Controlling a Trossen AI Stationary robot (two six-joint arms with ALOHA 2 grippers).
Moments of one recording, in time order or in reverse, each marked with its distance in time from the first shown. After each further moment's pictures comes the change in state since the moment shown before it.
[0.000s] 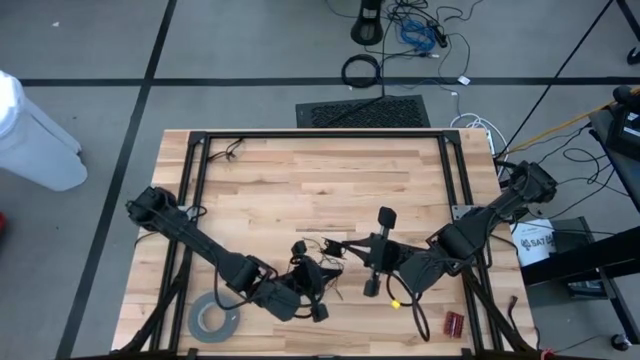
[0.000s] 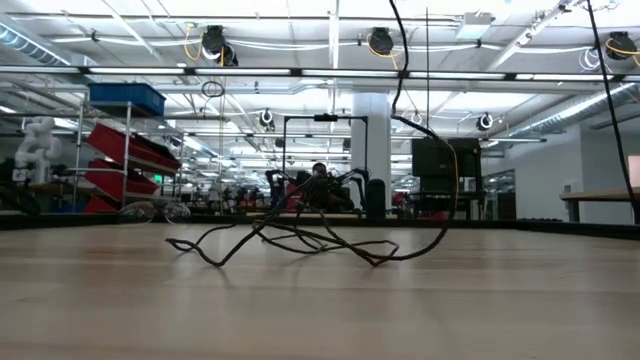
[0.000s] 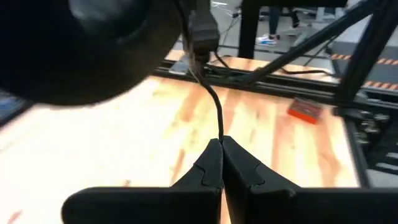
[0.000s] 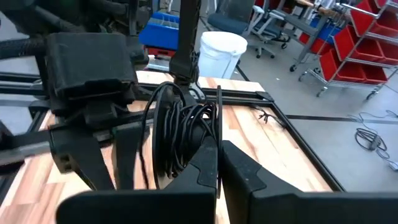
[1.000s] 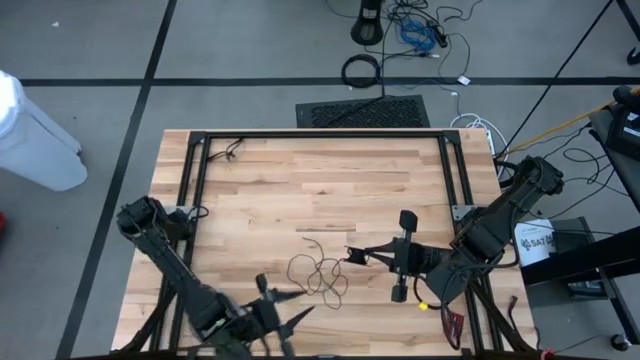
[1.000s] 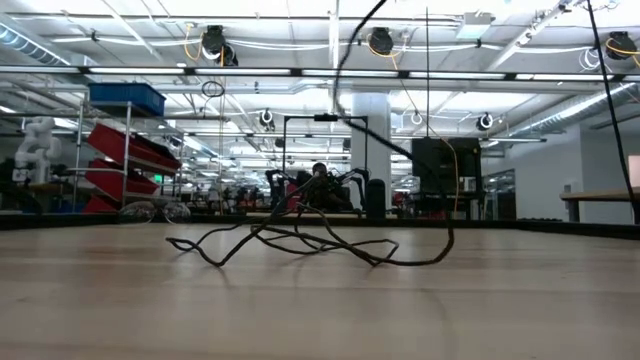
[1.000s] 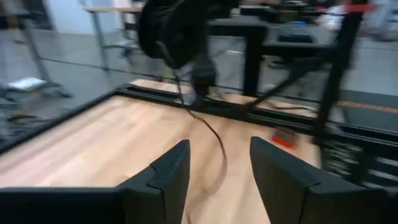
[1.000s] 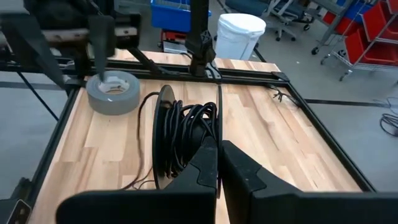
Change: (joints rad) left arm -0.290 0.008 0.001 0.067 -0.426 -0.054; right arm 0.115 -0.100 0.000 -0.253 -0.005 0.178
